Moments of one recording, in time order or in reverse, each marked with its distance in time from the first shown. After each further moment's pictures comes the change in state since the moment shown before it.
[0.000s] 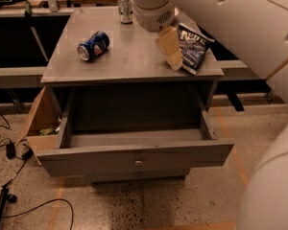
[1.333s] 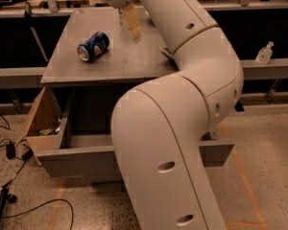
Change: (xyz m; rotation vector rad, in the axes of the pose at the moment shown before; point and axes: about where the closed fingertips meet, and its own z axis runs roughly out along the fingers) arm -0.044 -0.152 0.016 0.179 -0.267 -0.255
